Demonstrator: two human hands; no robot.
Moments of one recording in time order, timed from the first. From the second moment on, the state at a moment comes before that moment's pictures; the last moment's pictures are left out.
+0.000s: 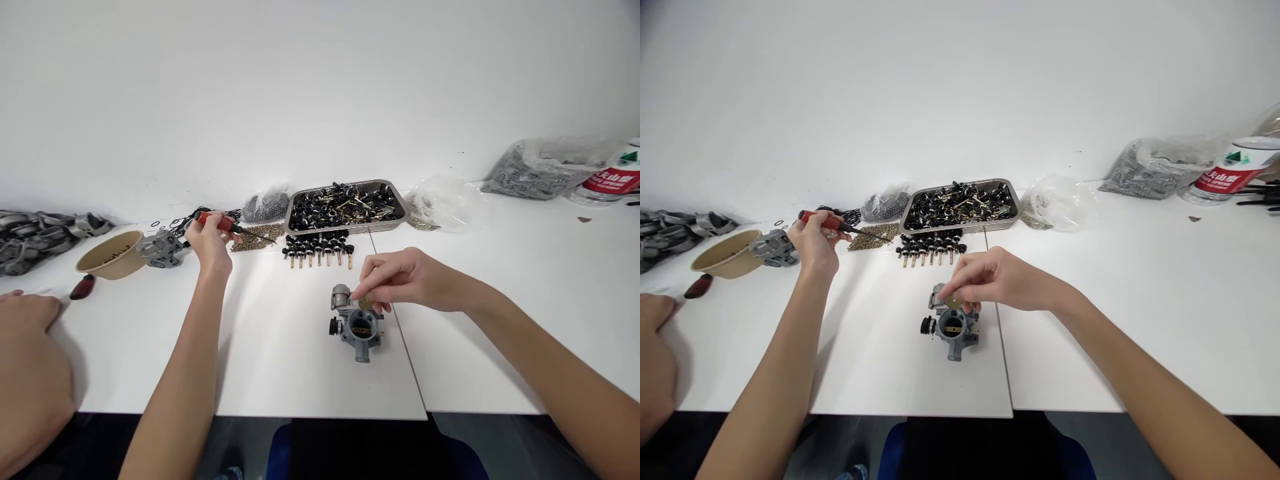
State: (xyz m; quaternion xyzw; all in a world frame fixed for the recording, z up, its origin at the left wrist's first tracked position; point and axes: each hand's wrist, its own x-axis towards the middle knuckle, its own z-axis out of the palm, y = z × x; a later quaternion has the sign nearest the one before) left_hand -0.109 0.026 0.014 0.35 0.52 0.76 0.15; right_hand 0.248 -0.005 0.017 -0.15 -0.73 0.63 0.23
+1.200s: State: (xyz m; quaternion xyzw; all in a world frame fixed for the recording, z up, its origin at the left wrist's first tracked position) left_hand -0.108 0.028 0.014 0.35 0.53 0.76 0.15; right_hand 0.238 -0.031 0.034 -0.25 -0.80 0.53 0.10
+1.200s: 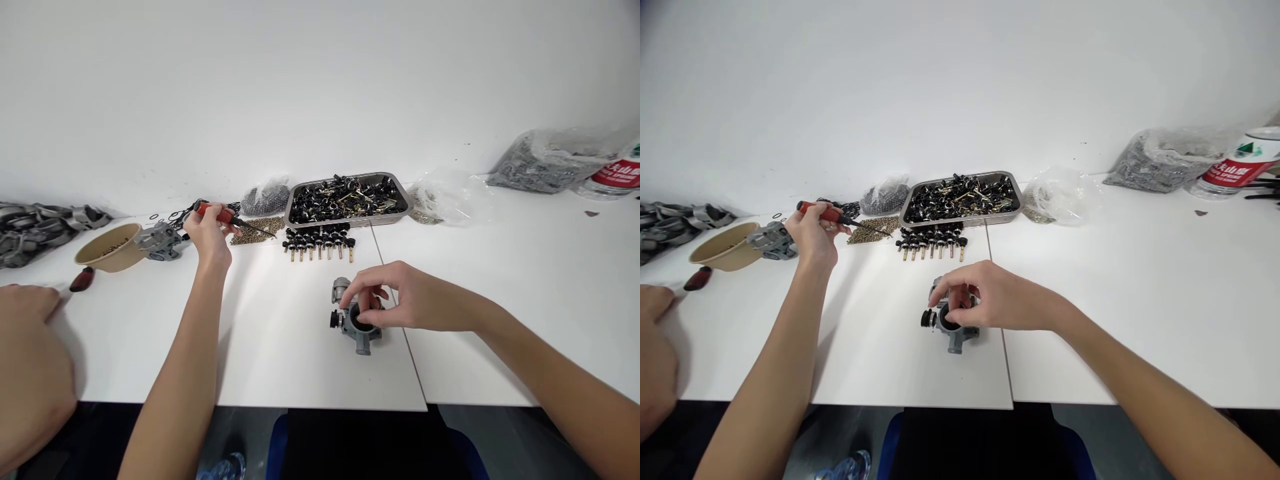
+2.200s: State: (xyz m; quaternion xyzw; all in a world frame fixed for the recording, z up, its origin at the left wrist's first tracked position) left_hand -0.077 0.003 0.046 0.41 0.45 0.77 0.21; right_hand 0.232 -0.002 0.000 -0.32 -0.73 0.53 0.28
